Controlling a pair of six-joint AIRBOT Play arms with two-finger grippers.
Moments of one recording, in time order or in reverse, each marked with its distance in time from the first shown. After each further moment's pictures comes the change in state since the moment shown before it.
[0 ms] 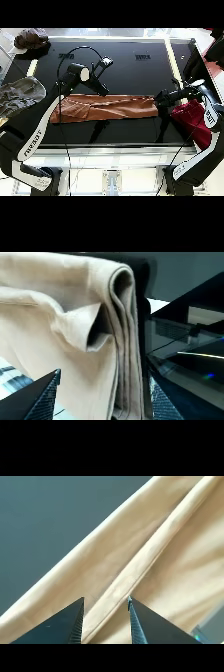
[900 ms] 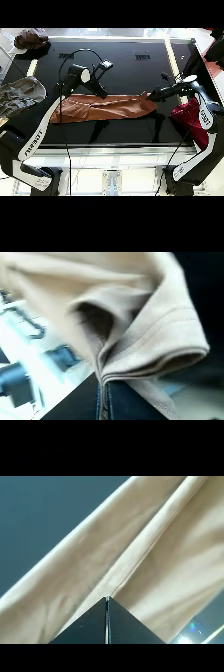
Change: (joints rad) left arm 0.000 -0.008 -0.030 0.000 -0.023 0.000; right arm 0.112 0.048 0.023 0.176 0.120 -0.027
